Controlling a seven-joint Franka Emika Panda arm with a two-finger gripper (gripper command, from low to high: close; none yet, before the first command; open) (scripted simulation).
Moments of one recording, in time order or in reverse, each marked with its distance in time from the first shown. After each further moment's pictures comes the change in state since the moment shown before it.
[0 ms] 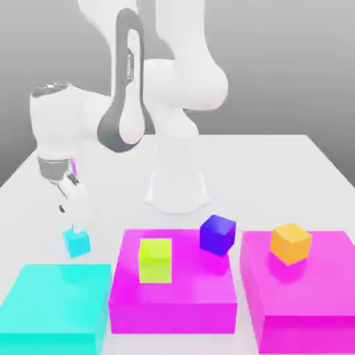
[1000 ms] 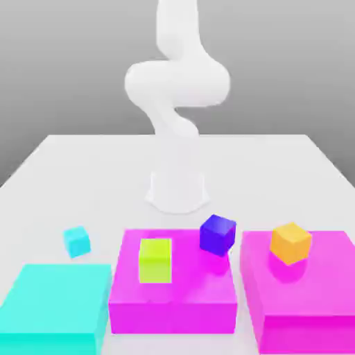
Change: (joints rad) arm 0.490 -0.761 0.268 0.592 -0.047 -0.625 -0.126
